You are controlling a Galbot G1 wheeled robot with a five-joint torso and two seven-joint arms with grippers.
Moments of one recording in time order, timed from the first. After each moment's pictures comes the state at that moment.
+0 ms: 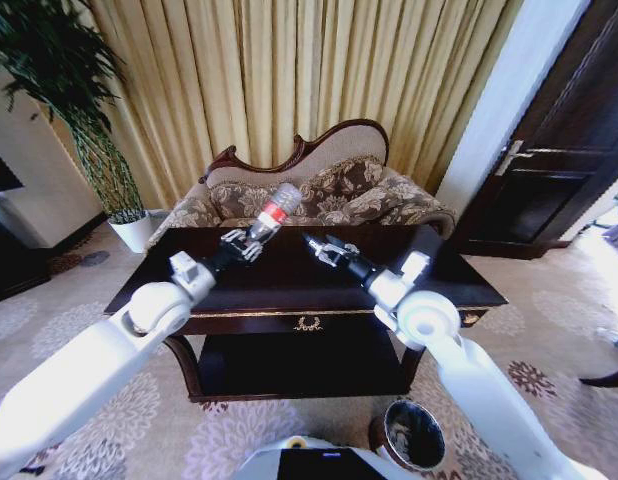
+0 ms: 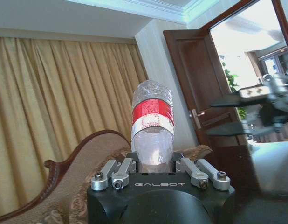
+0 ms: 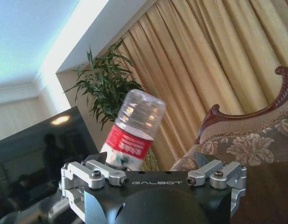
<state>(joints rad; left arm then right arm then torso) 0.72 -0.65 0.00 -2.06 -0.69 0.10 0.03 -0.85 0.98 0.18 2.15 1.24 -0.35 0.14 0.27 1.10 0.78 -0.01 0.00</state>
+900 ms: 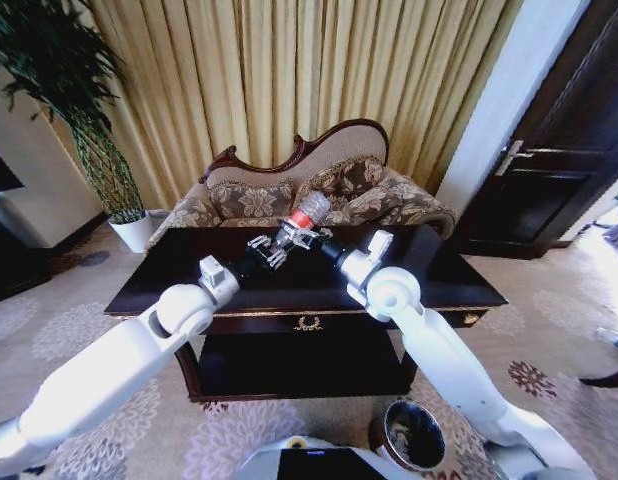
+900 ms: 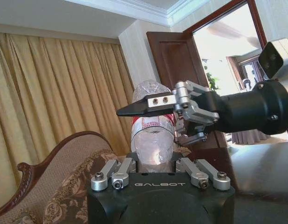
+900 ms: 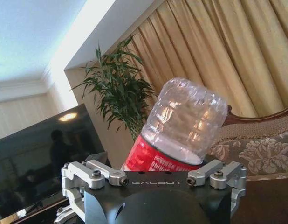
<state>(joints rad) 0.66 -0.68 0.12 -2.09 -0.69 0.13 0.01 -0.69 1.06 0.07 2.04 1.20 -0.36 0.15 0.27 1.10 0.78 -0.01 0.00</state>
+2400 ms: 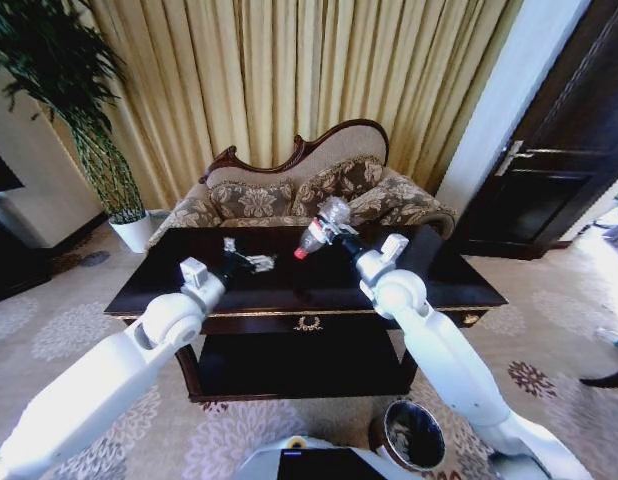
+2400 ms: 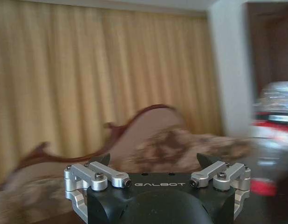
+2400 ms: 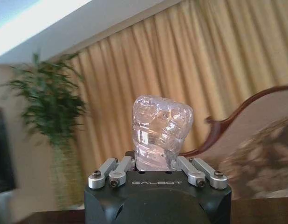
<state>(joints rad) 0.84 -0.68 -0.14 -2.11 -0.80 0.26 -0.29 -0.82 1.05 0.18 1.95 0.82 -0.22 0.21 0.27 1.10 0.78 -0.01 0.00</state>
